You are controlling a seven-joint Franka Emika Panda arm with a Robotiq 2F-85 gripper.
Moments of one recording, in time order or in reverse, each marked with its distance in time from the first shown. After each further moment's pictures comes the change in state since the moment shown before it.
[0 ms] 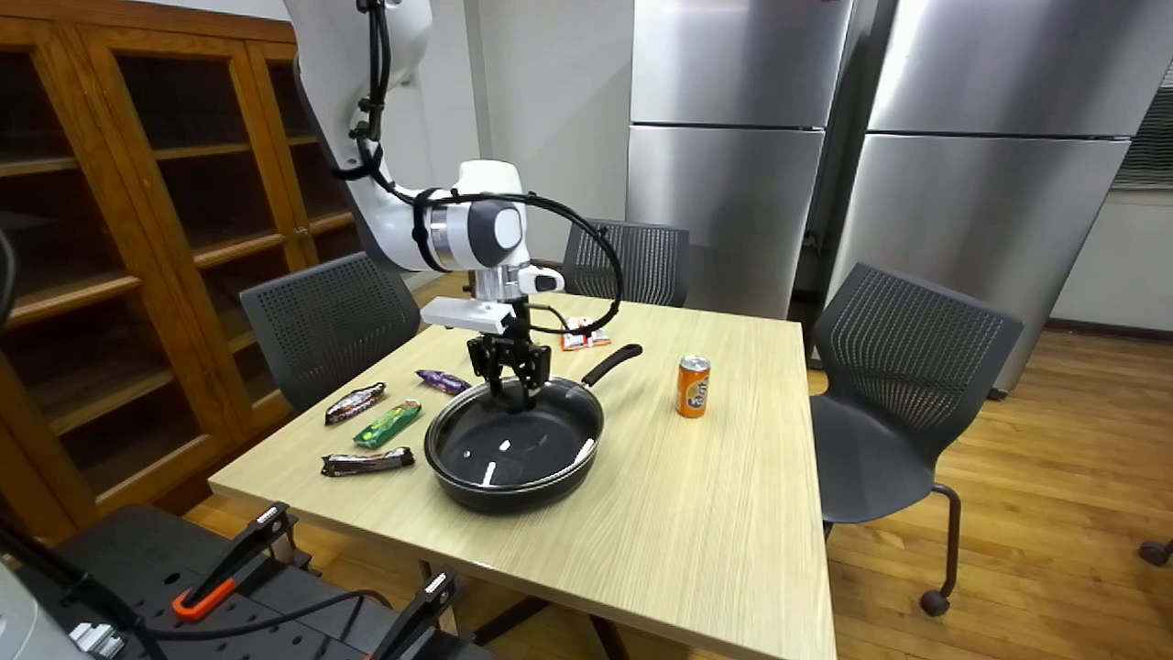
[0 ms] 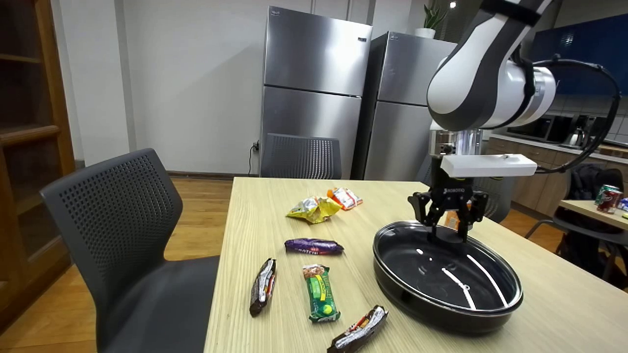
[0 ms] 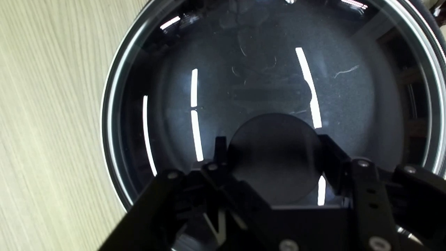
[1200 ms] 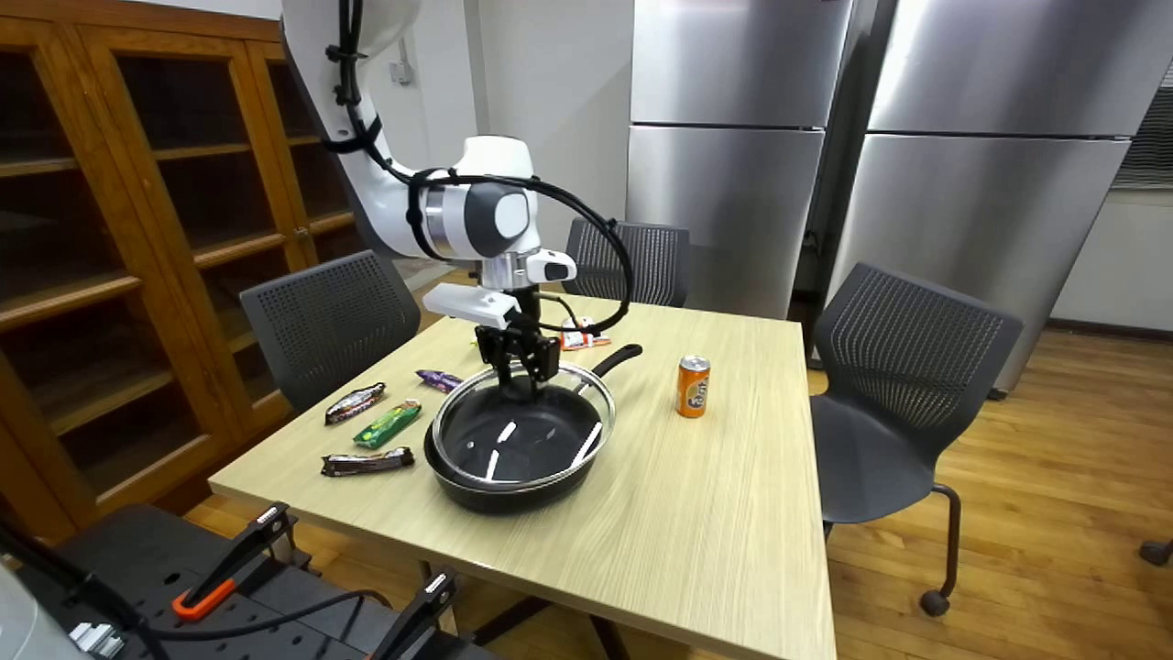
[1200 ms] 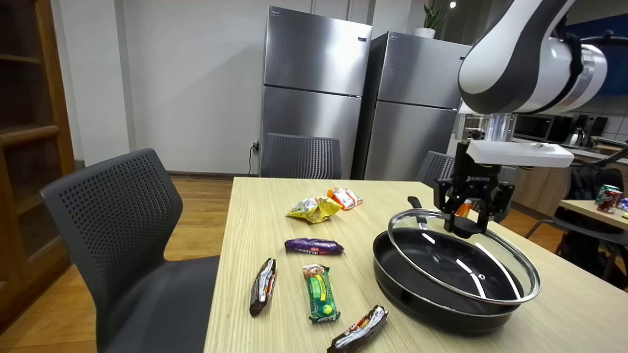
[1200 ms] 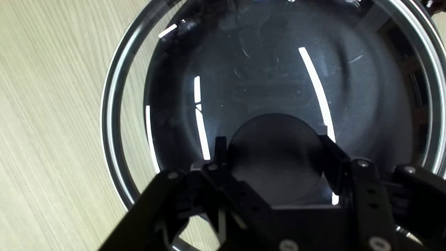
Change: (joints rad) arm -0.056 -0.129 0.002 -0.147 0.039 0.098 -0.011
